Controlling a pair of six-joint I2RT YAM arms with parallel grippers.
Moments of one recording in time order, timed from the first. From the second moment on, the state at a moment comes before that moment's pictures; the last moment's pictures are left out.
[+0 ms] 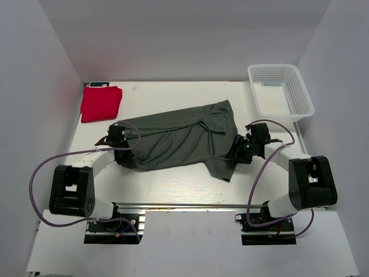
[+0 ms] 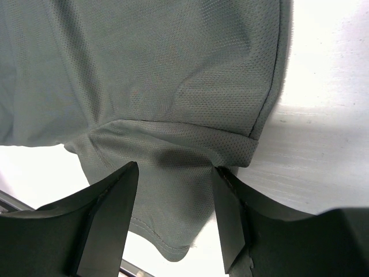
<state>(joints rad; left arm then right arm) -0.10 1.41 0.69 -0.37 -0.06 -0.48 0.17 1.46 0.68 -0.28 -0.37 0.46</state>
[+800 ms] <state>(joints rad) -0.10 1.07 0.67 -0.92 -0.13 -0.82 0.16 1.46 0.68 -0.28 -0.36 0.46</state>
